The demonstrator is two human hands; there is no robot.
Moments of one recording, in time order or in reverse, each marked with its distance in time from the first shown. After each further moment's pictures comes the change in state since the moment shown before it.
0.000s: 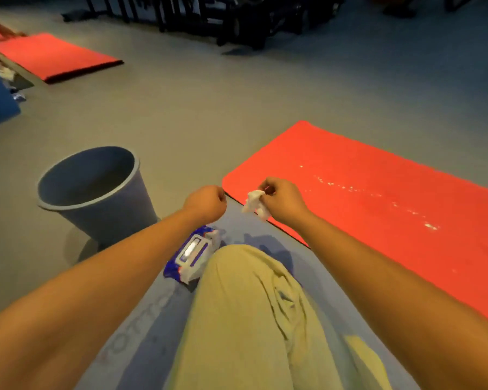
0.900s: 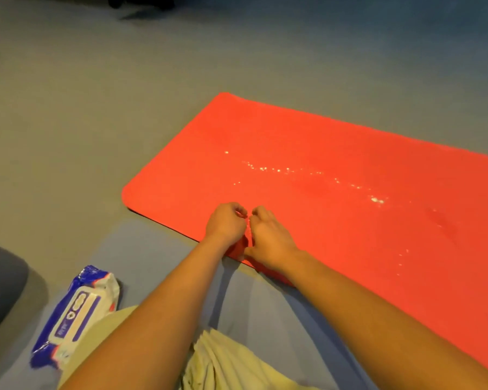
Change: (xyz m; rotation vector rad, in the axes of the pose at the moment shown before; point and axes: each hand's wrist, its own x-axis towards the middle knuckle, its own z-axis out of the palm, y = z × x) left_hand 0.086 0.186 0.197 -0.388 -0.213 -0.001; right_hand -0.007 0.201 -0.032 -0.468 -0.151 0.032
